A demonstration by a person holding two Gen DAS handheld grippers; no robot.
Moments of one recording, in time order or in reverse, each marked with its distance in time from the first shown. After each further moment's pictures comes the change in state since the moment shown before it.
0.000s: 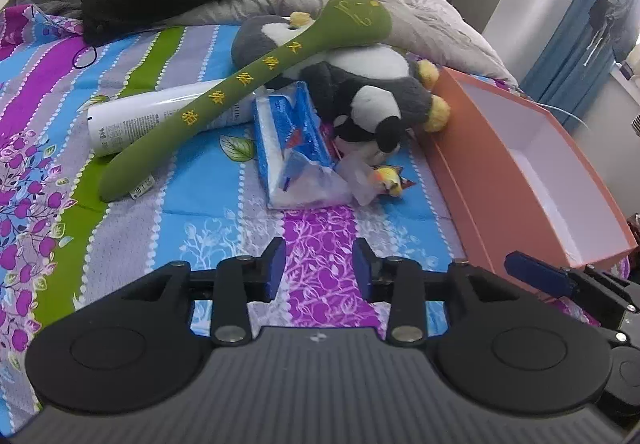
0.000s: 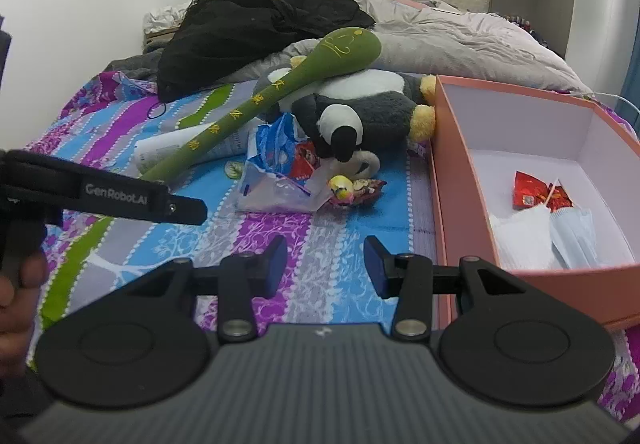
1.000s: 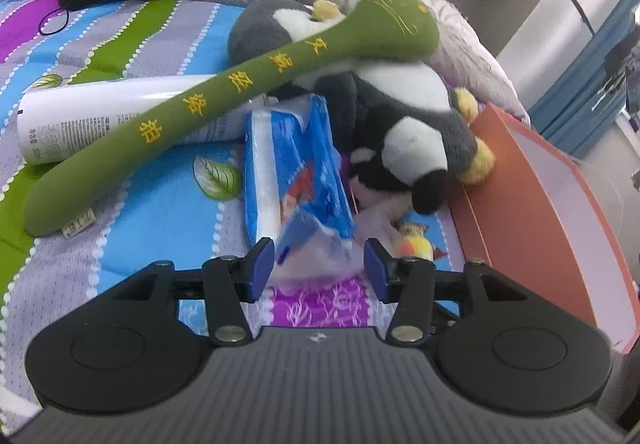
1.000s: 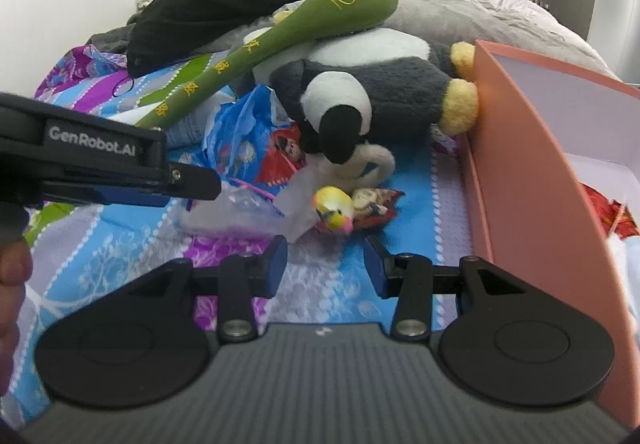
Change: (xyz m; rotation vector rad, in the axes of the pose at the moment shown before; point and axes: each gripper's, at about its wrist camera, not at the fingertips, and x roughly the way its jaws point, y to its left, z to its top) left arm 0.102 0.028 0.048 -0.145 -0.012 -0.065; right arm 0.123 -0.012 0.018 -0.019 0.067 0.016
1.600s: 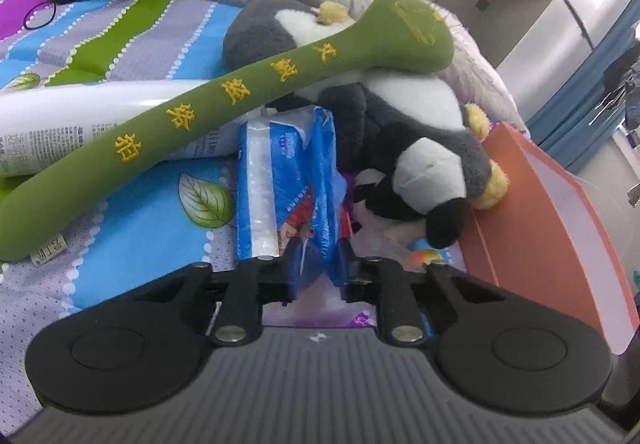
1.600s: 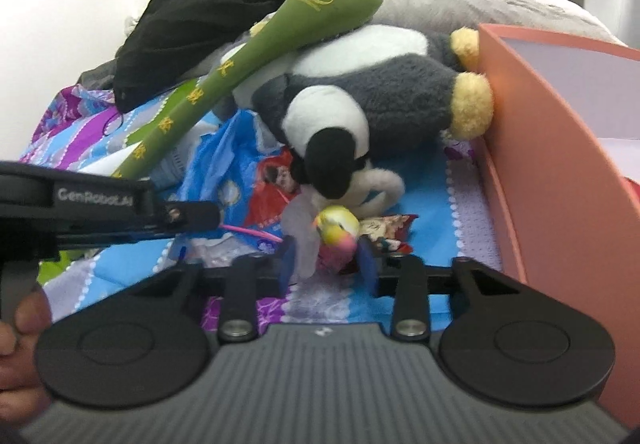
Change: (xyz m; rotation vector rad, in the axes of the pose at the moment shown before) left arm 0.027 0.007 0.012 -0.014 -0.027 -0.029; right arm 0.029 -0.016 0.017 0.123 -0.020 0.037
